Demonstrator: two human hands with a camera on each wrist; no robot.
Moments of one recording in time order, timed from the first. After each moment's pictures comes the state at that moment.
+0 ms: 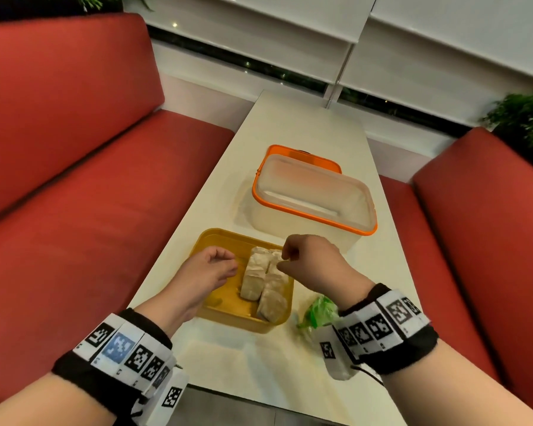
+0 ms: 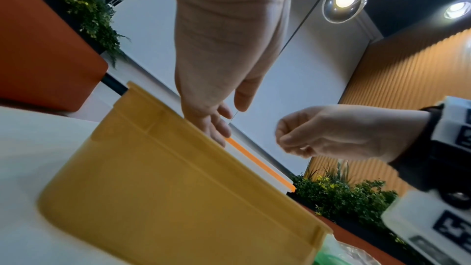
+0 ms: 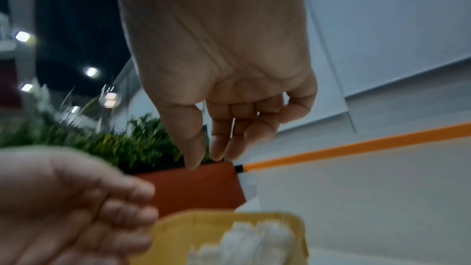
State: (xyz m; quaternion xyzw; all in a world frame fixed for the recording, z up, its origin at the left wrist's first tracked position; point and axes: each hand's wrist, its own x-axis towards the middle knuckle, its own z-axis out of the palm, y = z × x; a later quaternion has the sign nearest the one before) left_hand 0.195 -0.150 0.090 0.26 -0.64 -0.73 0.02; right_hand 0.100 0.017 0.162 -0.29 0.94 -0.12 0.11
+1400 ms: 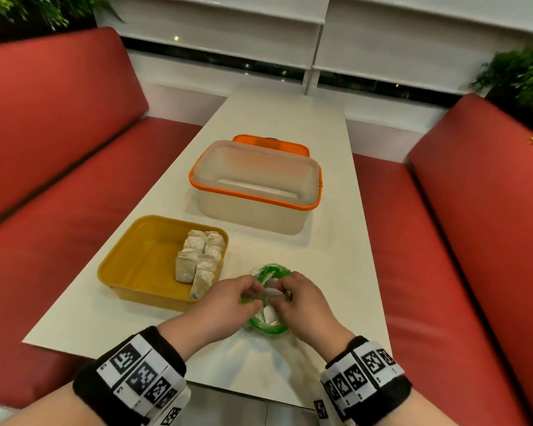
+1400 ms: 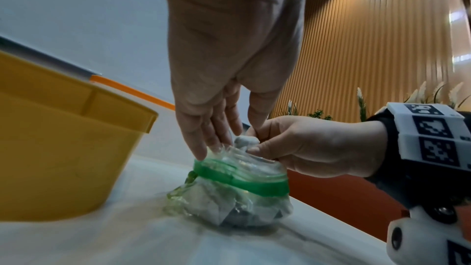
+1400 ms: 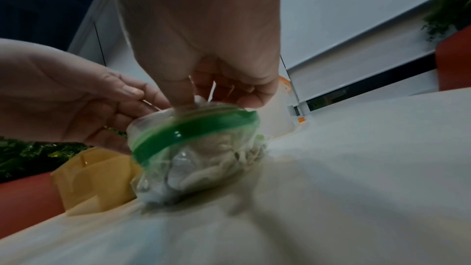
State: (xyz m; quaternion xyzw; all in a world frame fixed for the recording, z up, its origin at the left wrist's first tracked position) left_hand 0.178 0.021 0.088 0.11 -0.89 -0.44 -0.06; right_hand 0.102 0.176 0.068 -0.29 0.90 -0.31 0.10
